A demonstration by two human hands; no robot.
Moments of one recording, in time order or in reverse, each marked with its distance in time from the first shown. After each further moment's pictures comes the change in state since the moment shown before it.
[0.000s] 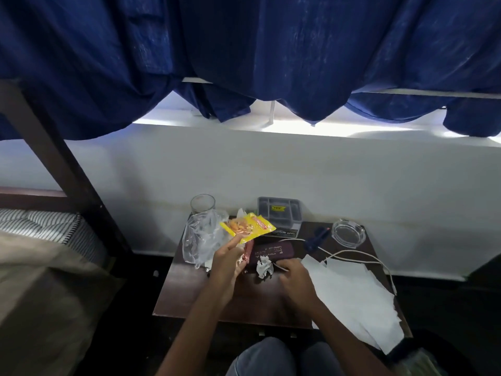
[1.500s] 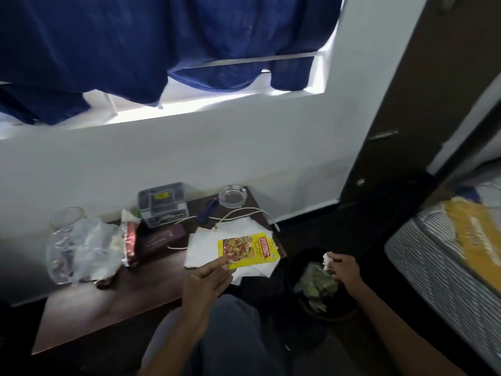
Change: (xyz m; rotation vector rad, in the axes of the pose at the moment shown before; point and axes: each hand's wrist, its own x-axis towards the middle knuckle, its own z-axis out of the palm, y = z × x) left_hand -0.119 -0.102 0.124 0.112 -0.234 -0.131; right_hand -0.162 0.283 -0.183 0.417 0.500 0.721
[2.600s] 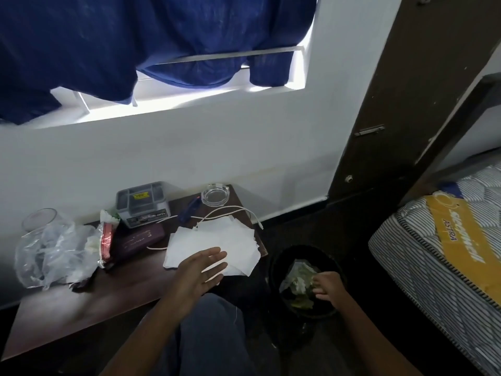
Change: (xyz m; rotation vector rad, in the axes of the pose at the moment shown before) left_hand 0.027 -0.006 0.033 0.099 -0.115 -0.172; right_hand -0.019 0.019 -0.017 0.182 -0.146 0.363
